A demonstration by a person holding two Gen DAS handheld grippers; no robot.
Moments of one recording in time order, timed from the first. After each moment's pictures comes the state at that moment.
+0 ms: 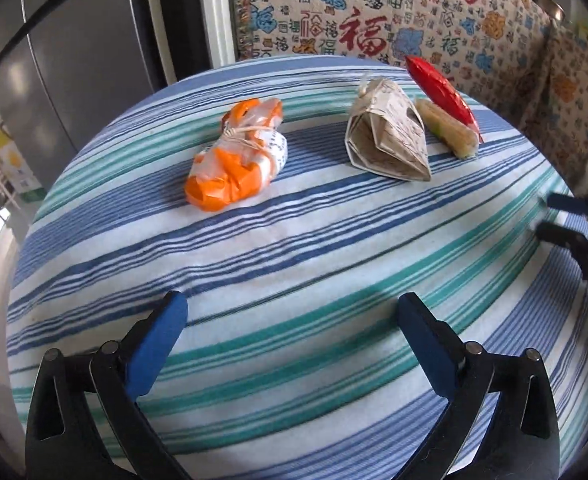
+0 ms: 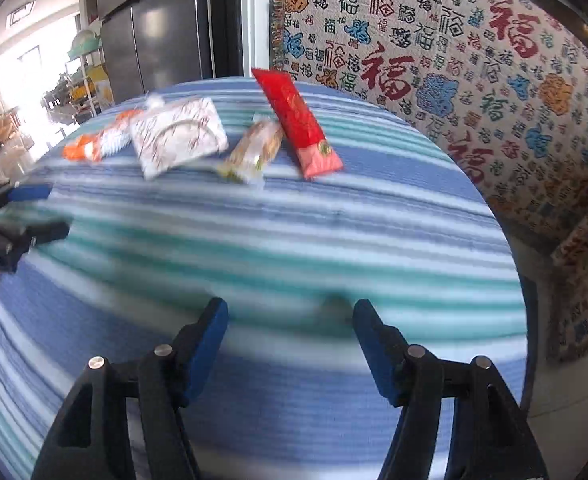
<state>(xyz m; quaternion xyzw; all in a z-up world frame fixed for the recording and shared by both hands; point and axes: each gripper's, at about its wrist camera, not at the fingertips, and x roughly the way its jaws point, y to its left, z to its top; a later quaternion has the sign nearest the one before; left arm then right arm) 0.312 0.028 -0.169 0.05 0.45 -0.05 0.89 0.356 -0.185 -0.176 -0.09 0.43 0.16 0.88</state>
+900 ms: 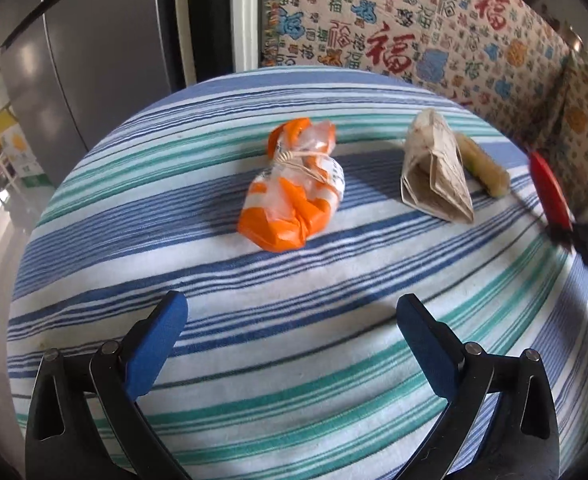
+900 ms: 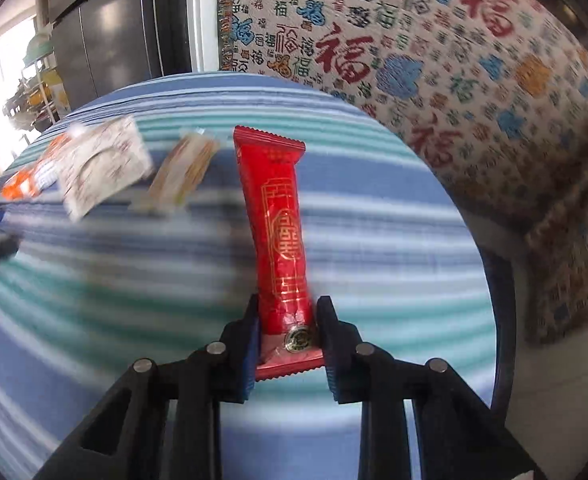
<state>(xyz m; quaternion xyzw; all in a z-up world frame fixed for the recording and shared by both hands) 0.334 0.061 -0.164 0.00 0.44 -0.03 0.90 0.375 -0.211 -0.160 -0.08 0.46 0.08 0.88</state>
